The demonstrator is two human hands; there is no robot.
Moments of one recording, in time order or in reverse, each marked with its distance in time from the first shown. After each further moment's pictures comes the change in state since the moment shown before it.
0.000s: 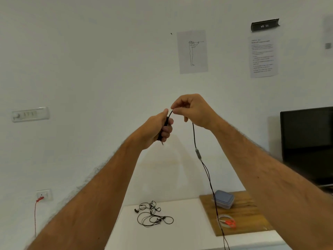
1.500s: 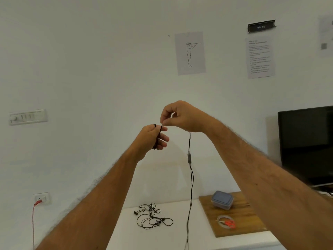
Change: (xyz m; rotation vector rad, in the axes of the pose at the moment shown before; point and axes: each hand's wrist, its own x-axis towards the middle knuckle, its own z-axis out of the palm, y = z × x) left_hand 0.003 -0.036 -0.006 0.093 0.234 0.061; right_hand -0.003 -0.027 0.008 -0.219 -0.287 -0.034
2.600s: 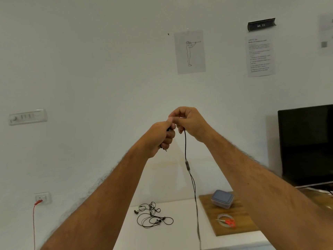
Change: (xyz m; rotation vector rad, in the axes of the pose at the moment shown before) left_hand -0.015 0.031 0.023 -0.120 -0.179 -0.055; right_hand -0.003 0.052 0.032 0.557 0.316 0.136
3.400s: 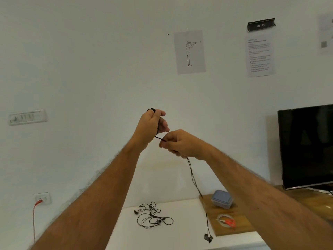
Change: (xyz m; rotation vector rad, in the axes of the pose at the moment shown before) left_hand 0.018 -0.003 -0.023 0.105 0.280 0.323; right_hand -0.041 -0.004 0.025 -0.249 -0.364 0.268
